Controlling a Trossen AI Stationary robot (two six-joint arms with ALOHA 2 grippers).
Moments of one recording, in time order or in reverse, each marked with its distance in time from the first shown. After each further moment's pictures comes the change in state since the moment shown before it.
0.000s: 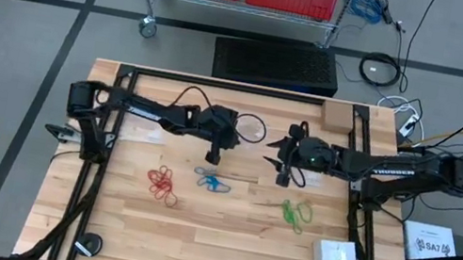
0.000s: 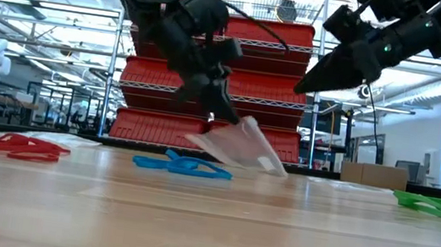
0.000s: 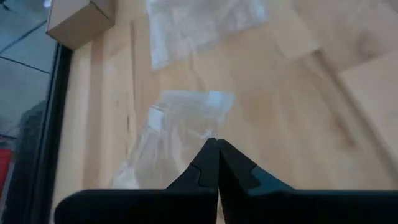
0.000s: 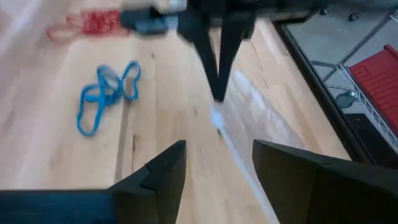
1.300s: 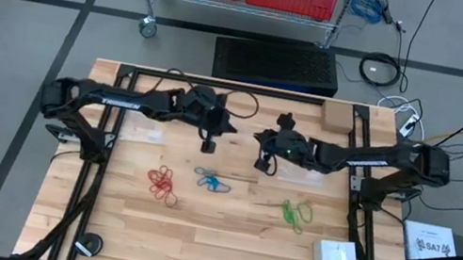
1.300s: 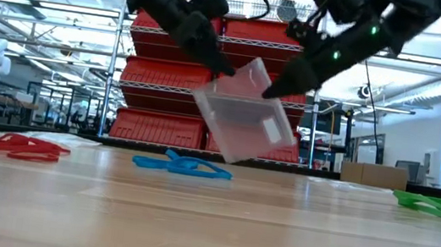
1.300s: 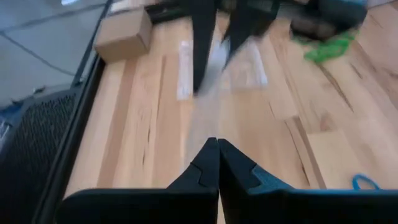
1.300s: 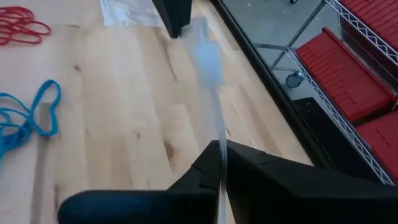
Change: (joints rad) left arm 0.066 -0.228 0.002 -0.137 0.108 -0.215; right arm -0.023 0.244 0.197 0.031 0.200 0.059
